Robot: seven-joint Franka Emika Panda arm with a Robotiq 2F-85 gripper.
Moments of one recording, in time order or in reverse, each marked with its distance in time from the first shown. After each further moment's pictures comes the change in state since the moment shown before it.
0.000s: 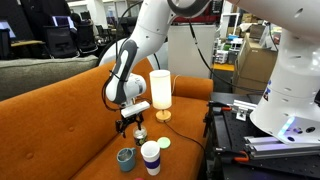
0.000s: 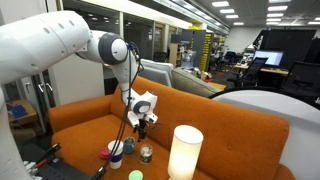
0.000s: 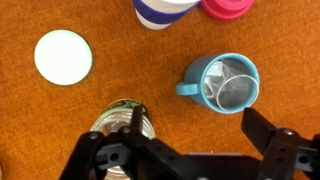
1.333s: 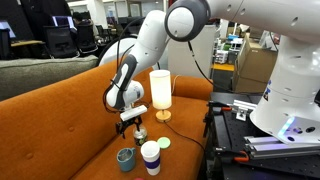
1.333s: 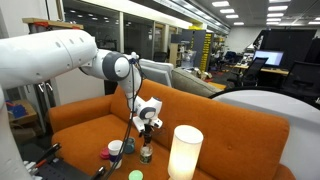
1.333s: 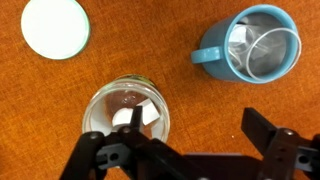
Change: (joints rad) arm -0.002 0.190 -0.043 0.257 -0.004 -0.066 0.025
